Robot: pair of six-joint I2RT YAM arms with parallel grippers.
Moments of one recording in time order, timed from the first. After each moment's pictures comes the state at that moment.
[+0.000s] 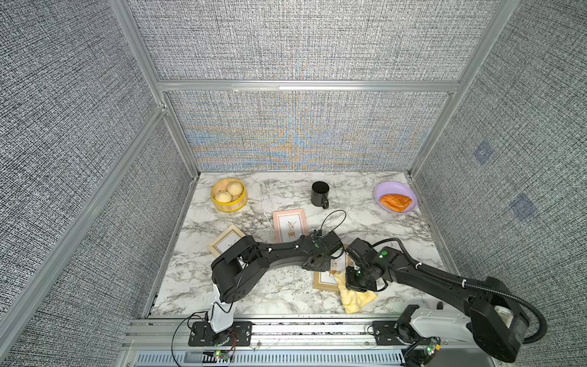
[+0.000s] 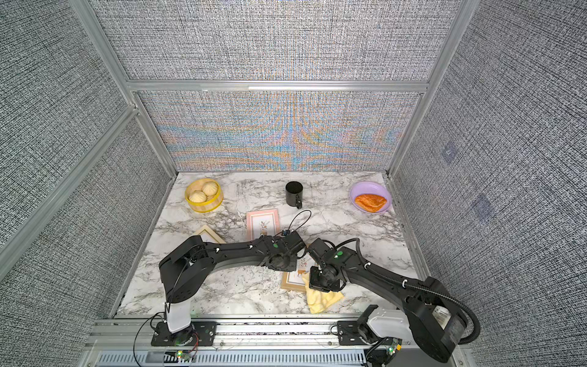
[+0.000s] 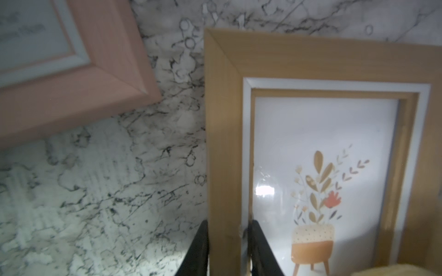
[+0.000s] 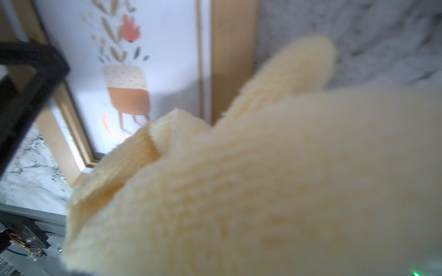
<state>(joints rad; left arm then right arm) -1.08 1.93 1.25 -0.58 -0.08 -0.90 0.76 1.25 0.68 -0.79 -0.17 0.89</state>
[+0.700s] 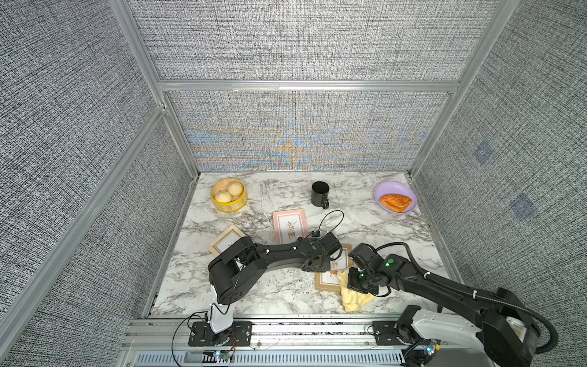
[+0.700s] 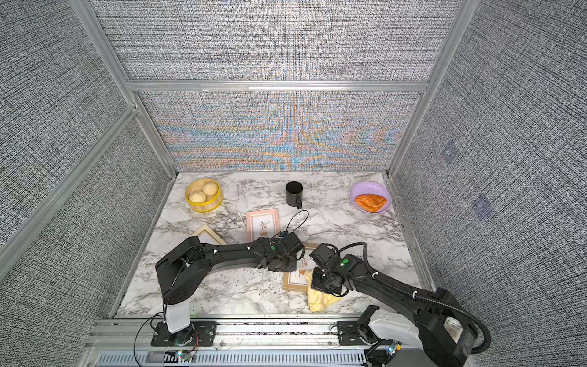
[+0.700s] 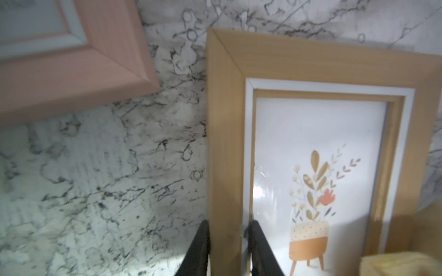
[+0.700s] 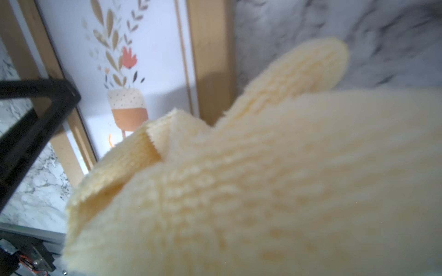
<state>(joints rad) -1.08 1.91 1.20 -0.52 -0.07 -0.96 0.79 1.17 0.60 -0.73 -0.11 0.97</state>
